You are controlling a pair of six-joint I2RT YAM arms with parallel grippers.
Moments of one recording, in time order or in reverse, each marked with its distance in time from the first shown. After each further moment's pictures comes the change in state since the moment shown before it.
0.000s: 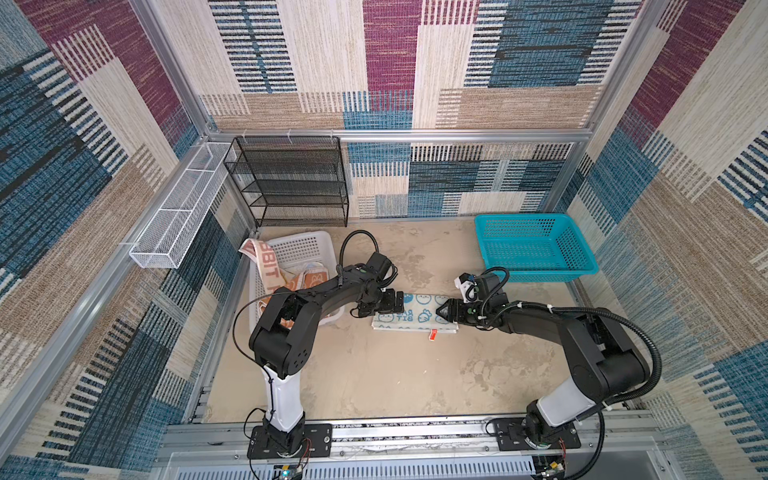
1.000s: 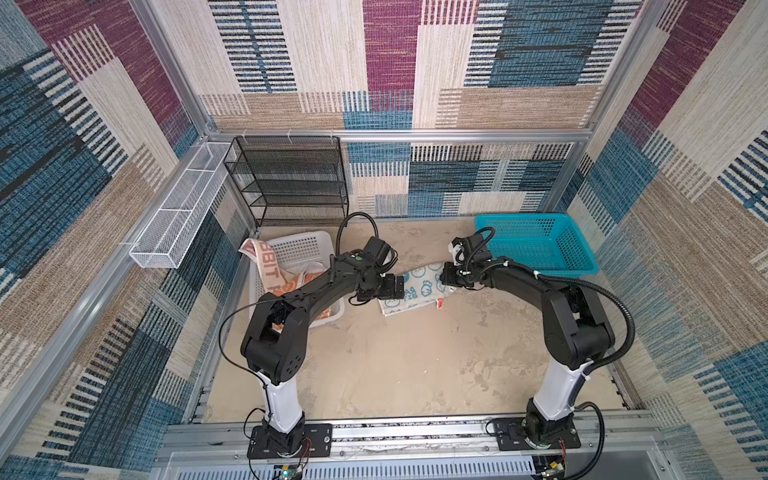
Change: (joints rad) left arm 0.016 -0.072 0.183 -0.124 -0.056 0.040; right arm -0.026 0.261 0.635 -0.411 0.225 -0.091
